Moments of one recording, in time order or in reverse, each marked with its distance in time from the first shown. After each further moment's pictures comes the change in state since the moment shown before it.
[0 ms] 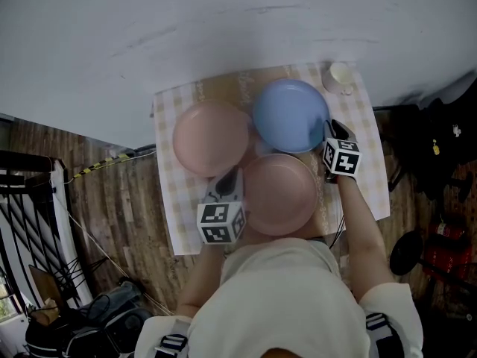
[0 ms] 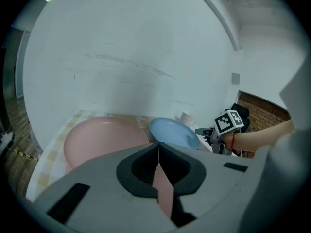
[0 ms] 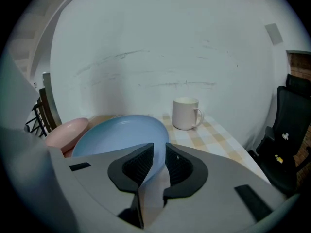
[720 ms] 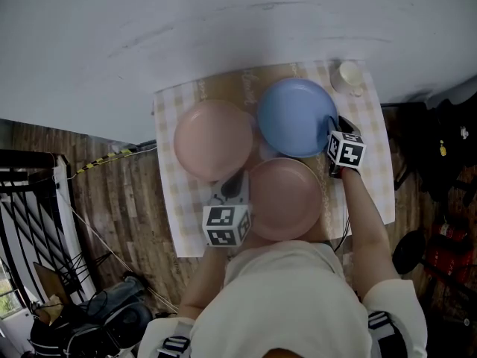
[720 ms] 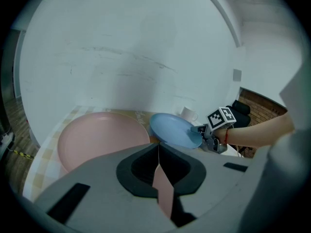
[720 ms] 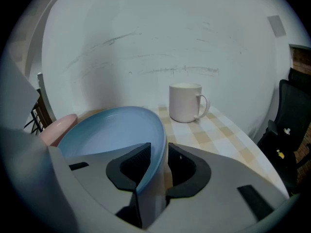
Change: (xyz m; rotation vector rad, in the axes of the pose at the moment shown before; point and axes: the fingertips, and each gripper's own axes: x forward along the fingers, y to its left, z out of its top) left arm 0.020 0.003 -0.009 0.000 0.052 0.000; right arm 0.045 -0.012 -0.014 0.028 0.088 -0.012
